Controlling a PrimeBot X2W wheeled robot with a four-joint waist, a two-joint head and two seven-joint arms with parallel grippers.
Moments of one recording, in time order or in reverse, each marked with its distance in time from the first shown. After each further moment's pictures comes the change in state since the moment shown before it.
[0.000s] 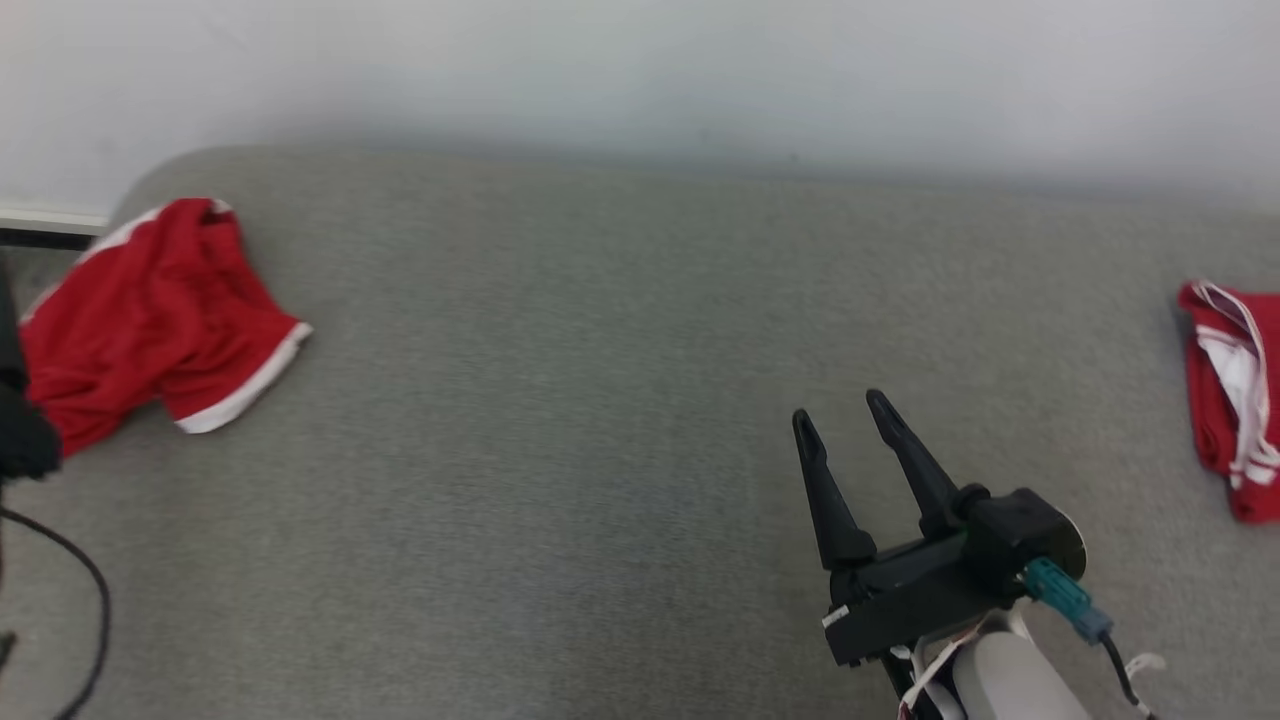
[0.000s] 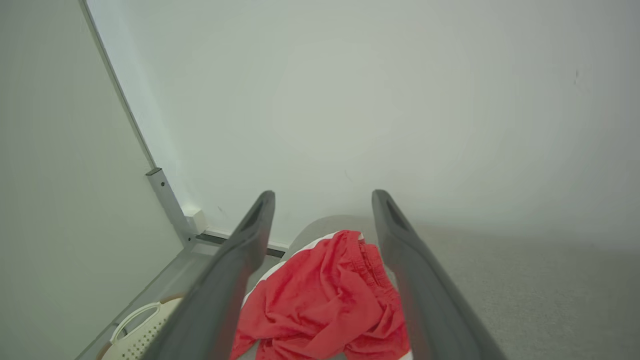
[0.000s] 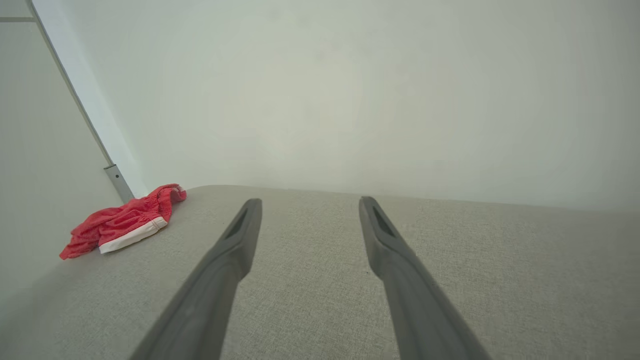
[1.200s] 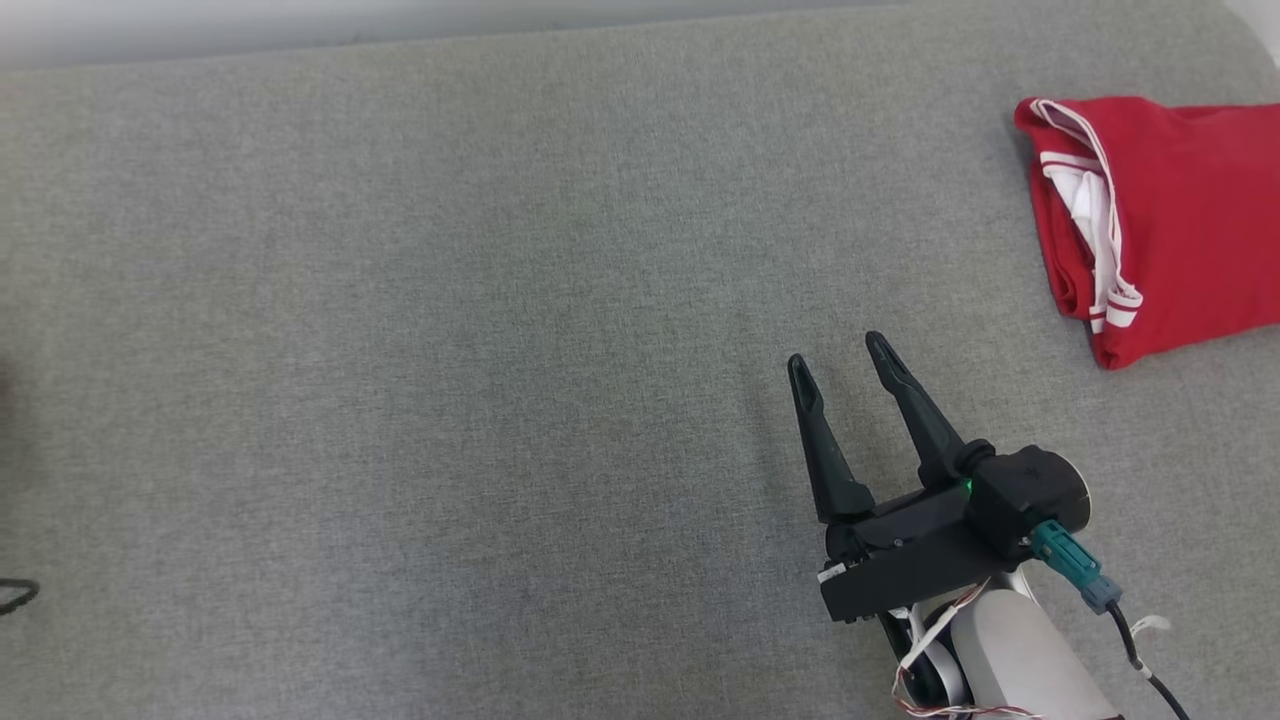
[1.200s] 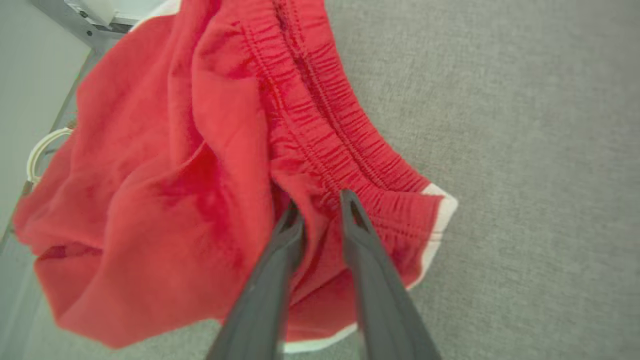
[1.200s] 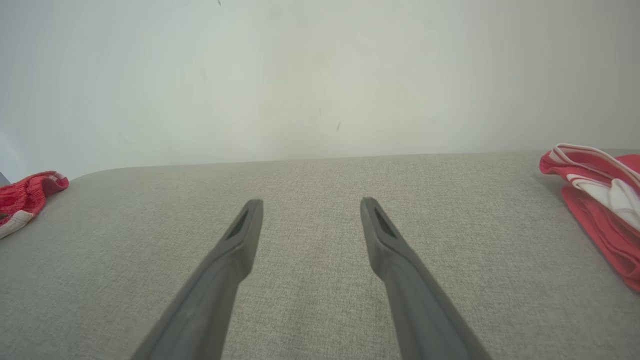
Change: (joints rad) left arm -0.381 0.108 -0.117 0.765 -0.028 -0.018 0.289; right arm -0.078 -0.001 0.006 -0.027 -0.017 0.000 -0.014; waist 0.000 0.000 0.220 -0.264
